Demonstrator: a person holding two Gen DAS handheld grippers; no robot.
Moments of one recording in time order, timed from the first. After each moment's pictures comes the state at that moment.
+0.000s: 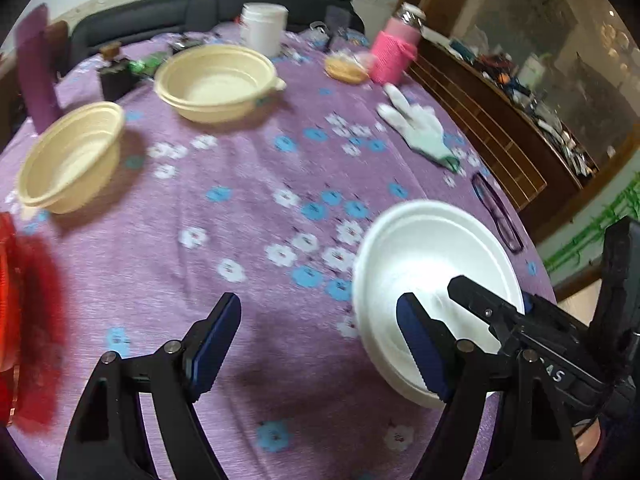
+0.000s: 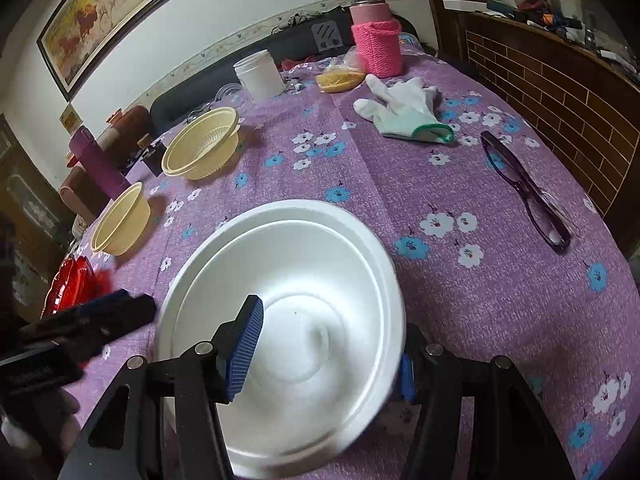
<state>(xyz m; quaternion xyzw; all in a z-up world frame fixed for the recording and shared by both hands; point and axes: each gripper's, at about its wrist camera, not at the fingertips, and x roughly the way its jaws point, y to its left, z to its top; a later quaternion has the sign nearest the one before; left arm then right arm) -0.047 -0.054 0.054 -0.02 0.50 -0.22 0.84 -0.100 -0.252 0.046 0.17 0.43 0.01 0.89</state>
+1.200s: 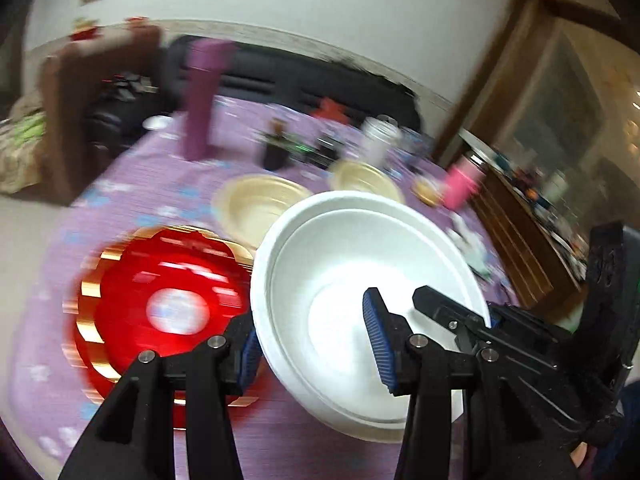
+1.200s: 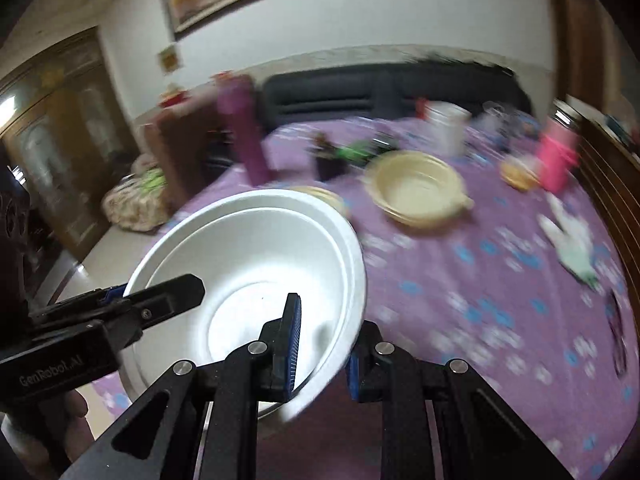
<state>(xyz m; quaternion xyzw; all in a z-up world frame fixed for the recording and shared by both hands) -0.076 0.173 0.151 -0.13 0.38 -0.11 0.91 -0.065 -0.009 0.148 0.03 0.37 0.17 0.91</state>
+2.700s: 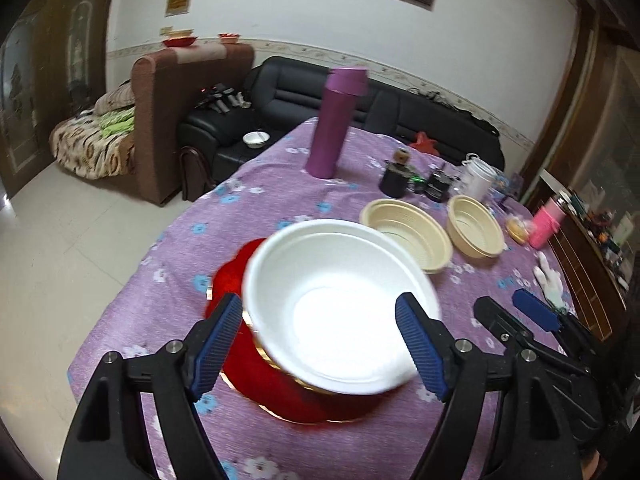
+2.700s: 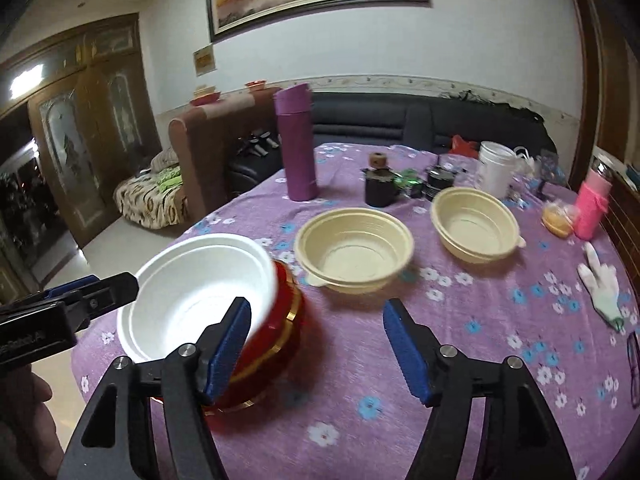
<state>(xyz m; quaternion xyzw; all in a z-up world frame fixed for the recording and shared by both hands) -0.110 0.242 0.135 -0.13 0.35 0.03 0.93 -0.066 0.046 0.127 0.00 0.33 0.18 0.93</state>
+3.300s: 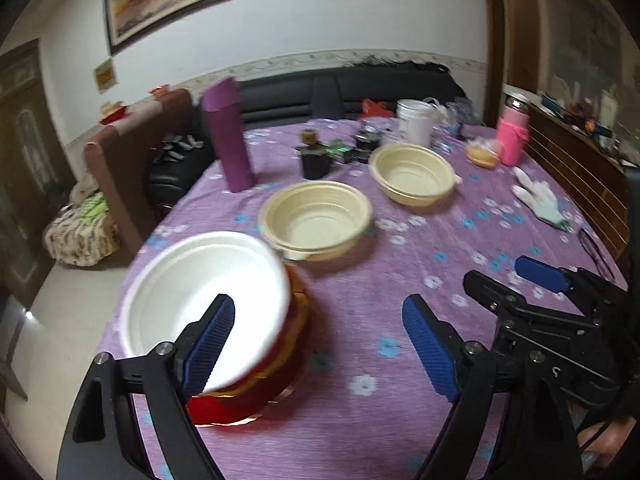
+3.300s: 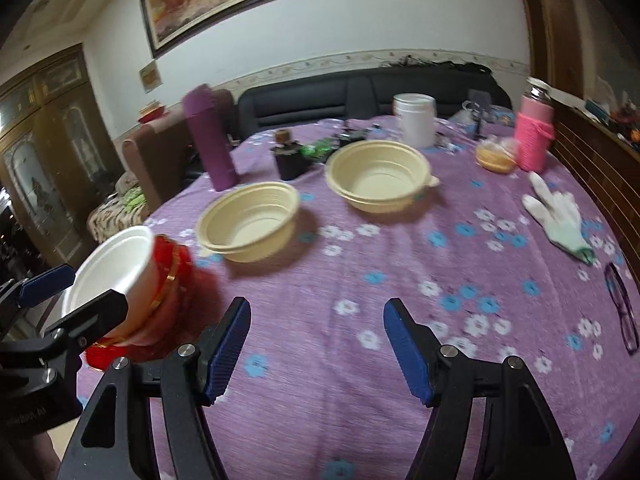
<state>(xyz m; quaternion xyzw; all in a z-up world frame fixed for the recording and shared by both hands) -0.096 0.092 0.130 0.05 0.36 -0.01 0.93 -0.070 -0.071 0.098 0.06 0.36 0.11 0.92</state>
